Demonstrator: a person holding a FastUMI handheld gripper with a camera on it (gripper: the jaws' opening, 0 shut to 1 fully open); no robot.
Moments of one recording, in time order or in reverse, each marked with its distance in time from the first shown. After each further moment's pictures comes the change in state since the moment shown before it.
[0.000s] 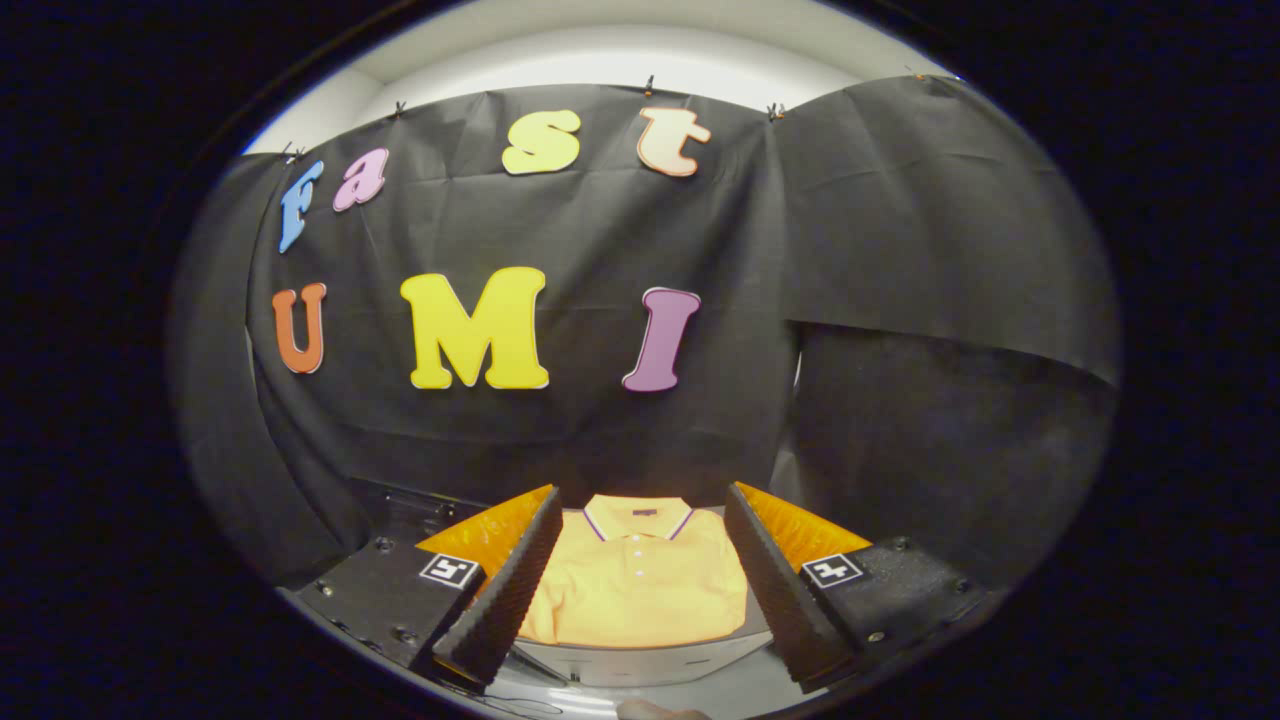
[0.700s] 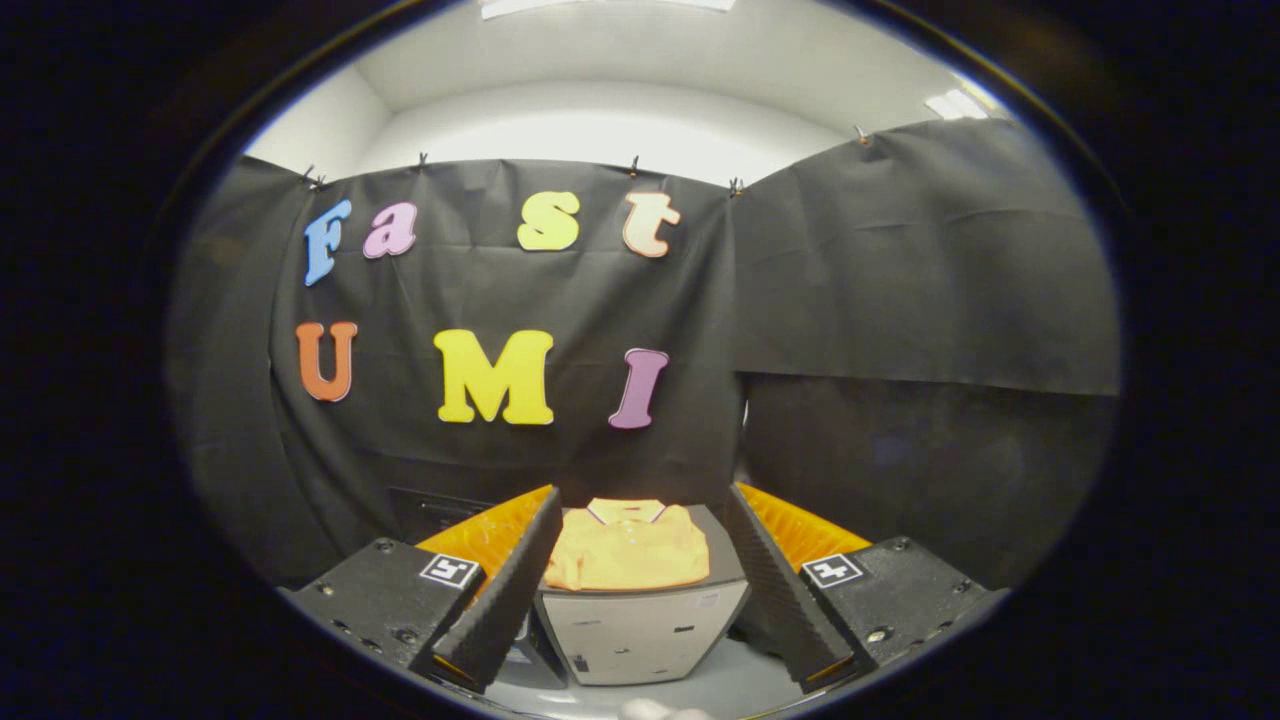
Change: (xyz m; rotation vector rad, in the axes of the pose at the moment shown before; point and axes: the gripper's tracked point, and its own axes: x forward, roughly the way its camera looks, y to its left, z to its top) arm -0.239 0.017 -0.007 0.013 -0.197 -0.084
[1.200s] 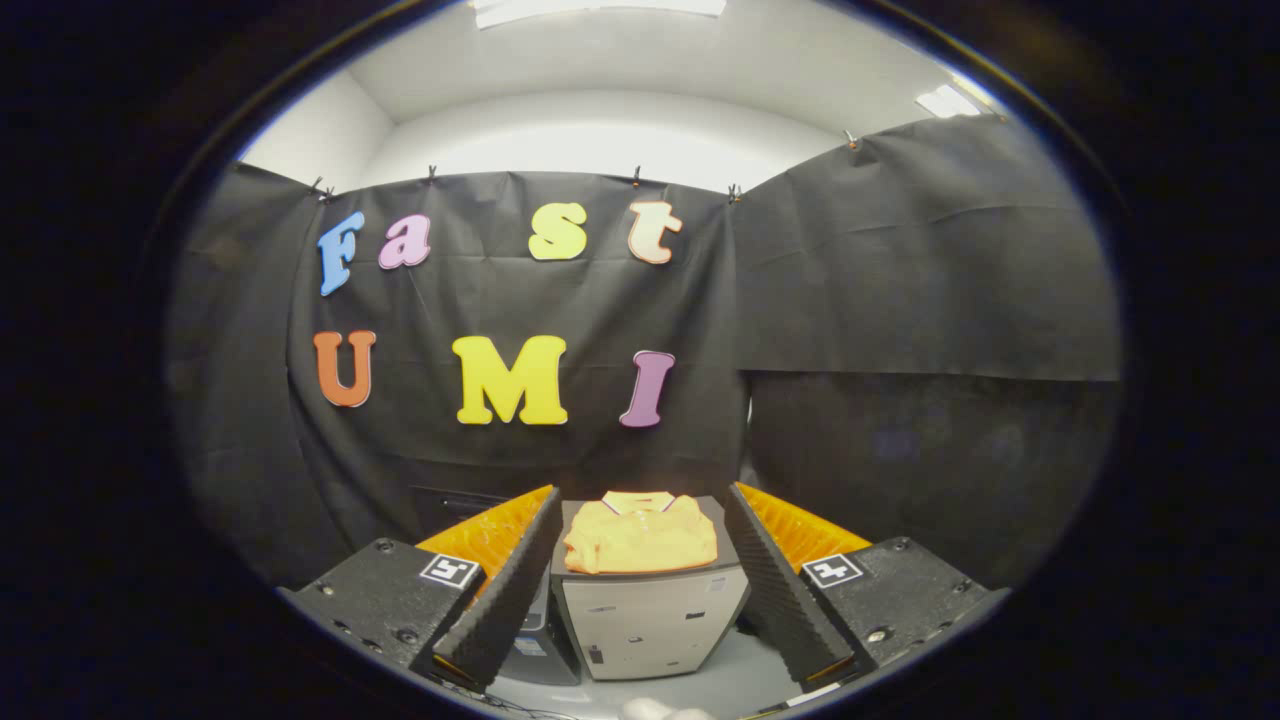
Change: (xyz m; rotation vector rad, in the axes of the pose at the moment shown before) arm -0.068 0.004 -0.007 0.016 -0.011 0.015
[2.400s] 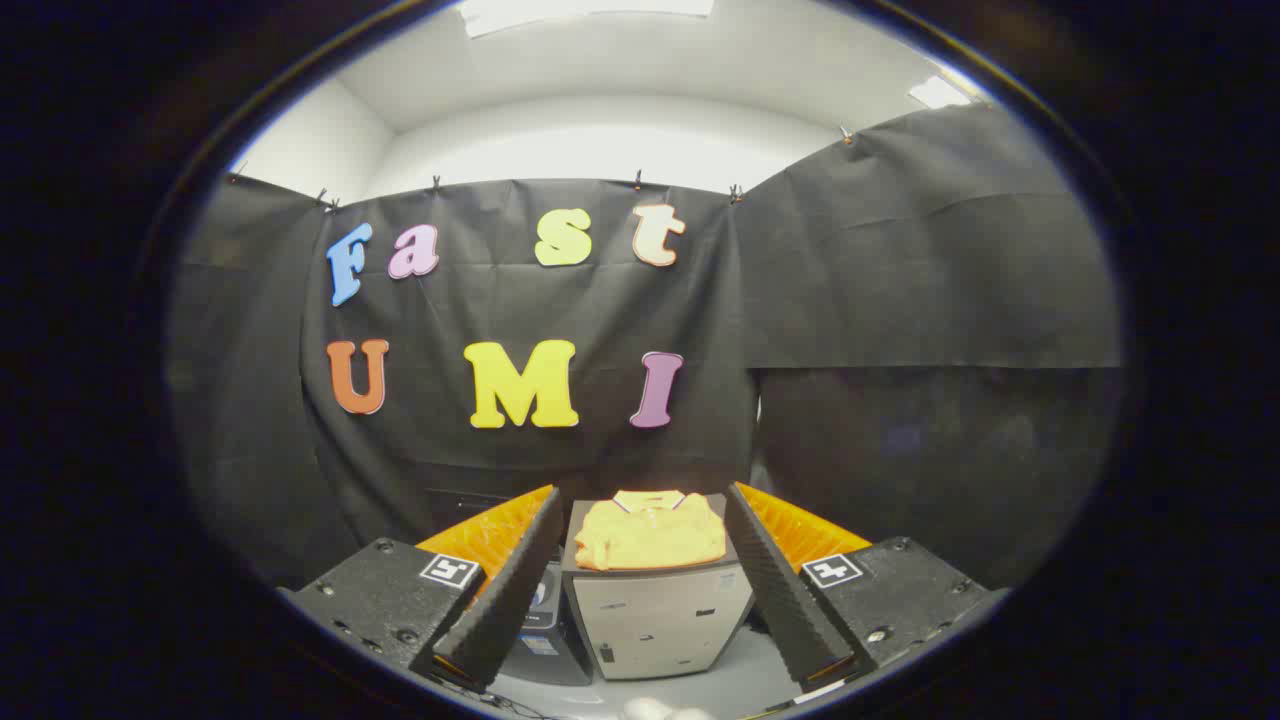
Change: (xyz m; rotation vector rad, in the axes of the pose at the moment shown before) arm -0.015 -0.008 -0.006 0.029 0.001 0.045
